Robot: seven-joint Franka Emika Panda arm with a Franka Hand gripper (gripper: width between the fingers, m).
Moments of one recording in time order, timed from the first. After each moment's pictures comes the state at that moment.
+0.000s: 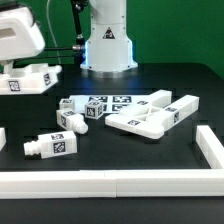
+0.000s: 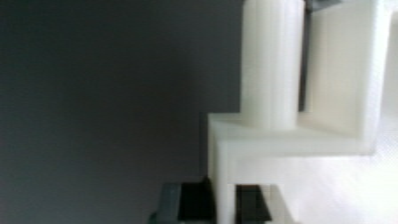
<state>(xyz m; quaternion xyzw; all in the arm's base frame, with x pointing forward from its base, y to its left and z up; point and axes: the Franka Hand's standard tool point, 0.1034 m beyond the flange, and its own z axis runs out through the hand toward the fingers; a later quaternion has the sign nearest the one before) 0.452 -0.206 0.097 -0.98 0.17 0.06 0.08</state>
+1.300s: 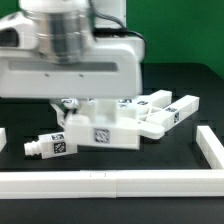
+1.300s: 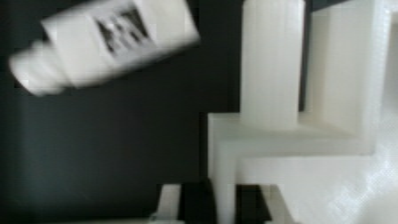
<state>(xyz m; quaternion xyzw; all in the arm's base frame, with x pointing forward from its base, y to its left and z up) 0.628 -0.075 0.076 -1.00 0.04 0.07 0.00</state>
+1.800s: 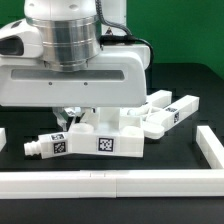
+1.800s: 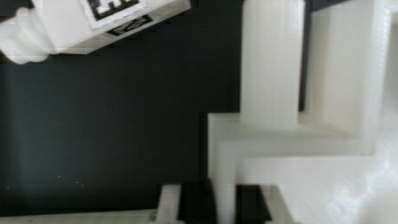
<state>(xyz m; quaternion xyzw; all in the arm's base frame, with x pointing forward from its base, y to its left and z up) 0.625 -0.064 0.070 -1.00 0.01 0.06 -0.02</state>
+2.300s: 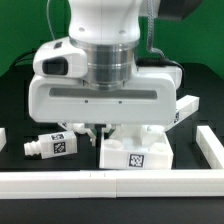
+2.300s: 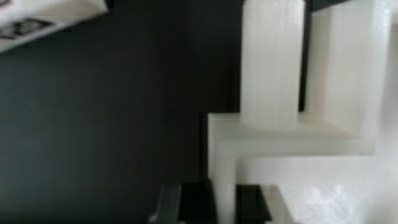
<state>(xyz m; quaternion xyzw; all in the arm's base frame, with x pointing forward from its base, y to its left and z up) 0.621 -0.031 0.031 -1.00 0.02 0.07 -0.03</state>
